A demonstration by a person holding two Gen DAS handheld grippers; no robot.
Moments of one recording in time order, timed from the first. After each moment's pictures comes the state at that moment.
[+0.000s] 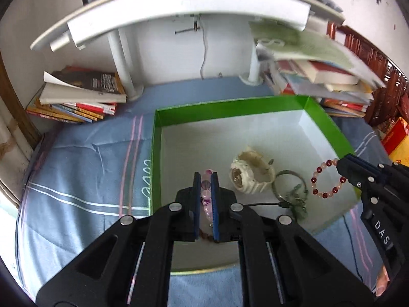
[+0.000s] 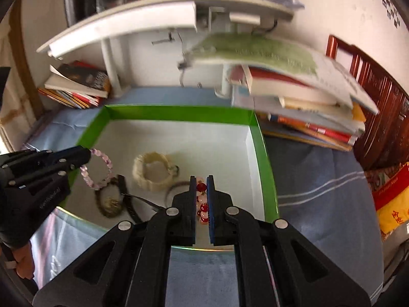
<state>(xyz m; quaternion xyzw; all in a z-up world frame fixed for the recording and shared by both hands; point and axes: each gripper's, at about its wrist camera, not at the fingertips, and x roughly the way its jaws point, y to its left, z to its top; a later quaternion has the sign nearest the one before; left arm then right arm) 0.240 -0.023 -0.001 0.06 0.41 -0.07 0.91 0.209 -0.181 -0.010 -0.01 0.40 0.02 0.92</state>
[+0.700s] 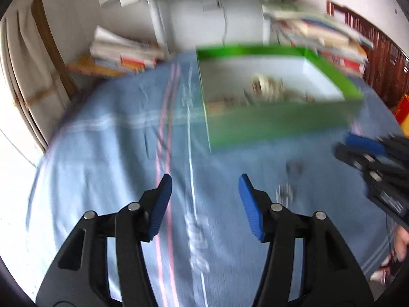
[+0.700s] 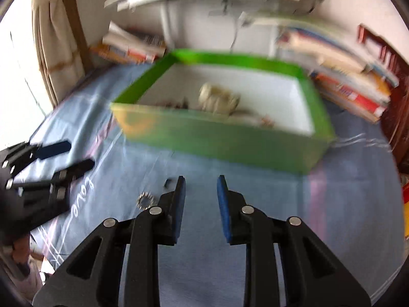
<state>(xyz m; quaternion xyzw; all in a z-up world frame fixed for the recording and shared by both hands) 0.095 0.026 -0.036 0.08 0.44 -0.03 0.89 0.115 -0.130 -0.056 -0.02 0.44 0.14 0.89</state>
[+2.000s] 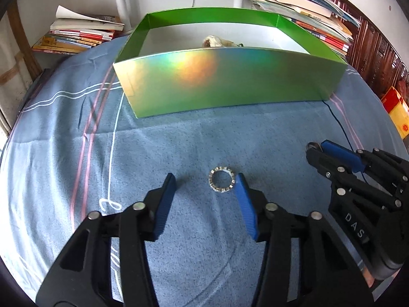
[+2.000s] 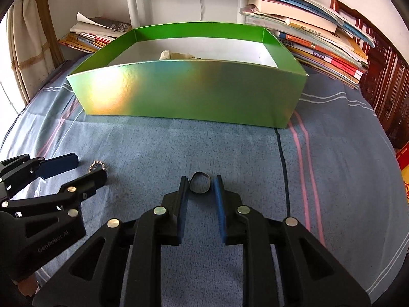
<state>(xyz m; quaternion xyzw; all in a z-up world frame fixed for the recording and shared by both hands) 0.108 -0.029 -0.080 0.05 0.48 -0.07 0.87 0.091 -0.160 -0.089 -0.01 0.44 0.05 0.89</state>
